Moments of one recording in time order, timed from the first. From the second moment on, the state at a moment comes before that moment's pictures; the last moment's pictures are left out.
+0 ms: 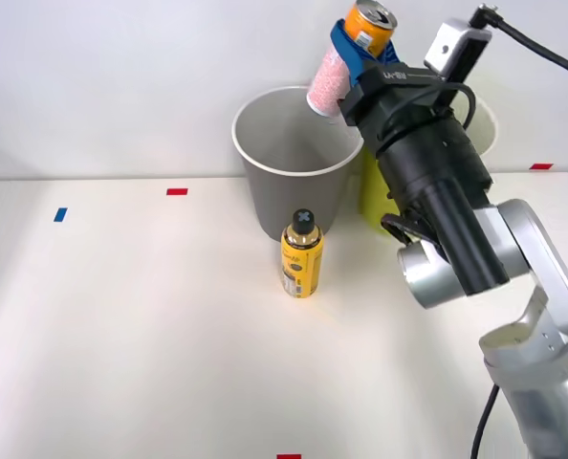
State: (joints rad) arm -0.35 -0.24 0.26 -1.92 0.41 0.12 0.58
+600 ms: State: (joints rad) arm -0.42 -0.31 0.35 -1.83 0.46 0.12 0.58
